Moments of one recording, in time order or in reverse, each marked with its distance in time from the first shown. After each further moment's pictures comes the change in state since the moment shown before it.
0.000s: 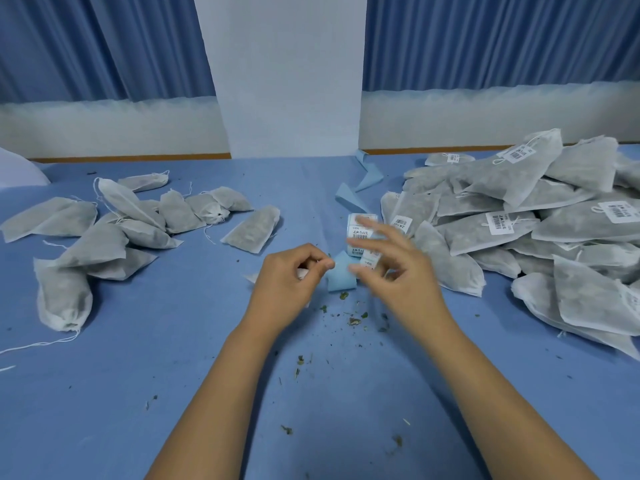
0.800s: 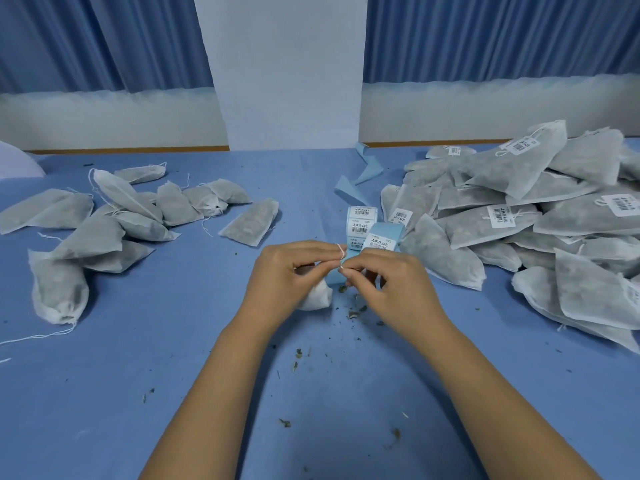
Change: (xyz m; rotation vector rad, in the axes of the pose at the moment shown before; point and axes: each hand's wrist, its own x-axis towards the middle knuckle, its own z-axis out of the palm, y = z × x) left_hand -0.004 0.008 -0.004 -0.094 -0.054 0.111; right_hand -0.007 -0.005 0.005 -0.341 -0.076 -0.201
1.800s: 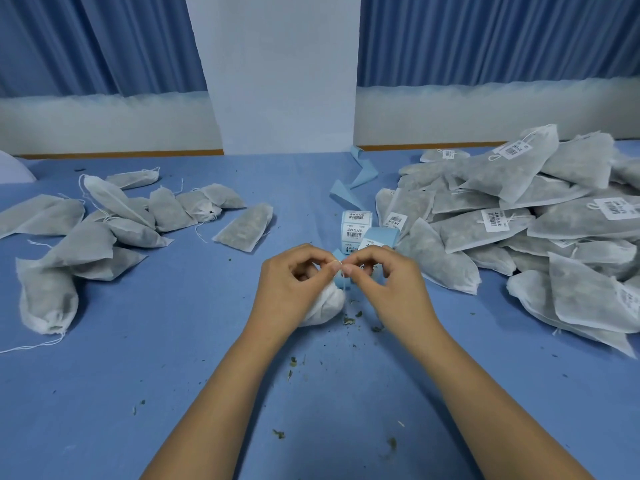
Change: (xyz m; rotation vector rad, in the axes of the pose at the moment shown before) left_hand 0.002 0.008 0.019 -0.125 0.097 -0.262; right_hand 0.003 0.001 0.003 0.369 0.038 0.350
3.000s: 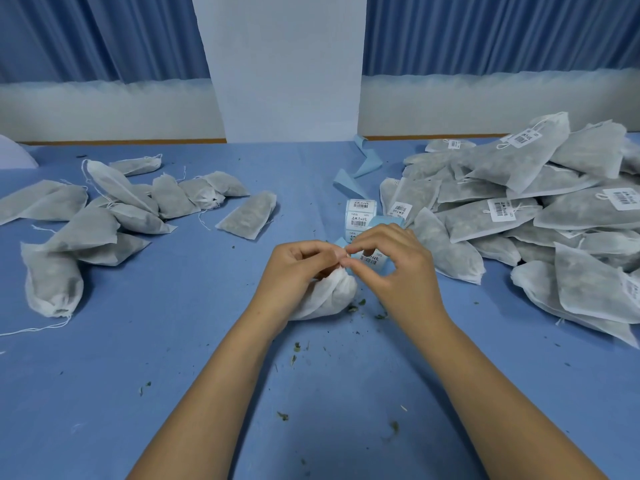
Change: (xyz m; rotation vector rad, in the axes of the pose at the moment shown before) left_hand -0.001 0.006 -0.006 -0.304 -0.147 -0.255; right_hand -0.001 -0.003 0.000 -0.259 0.132 -0.470
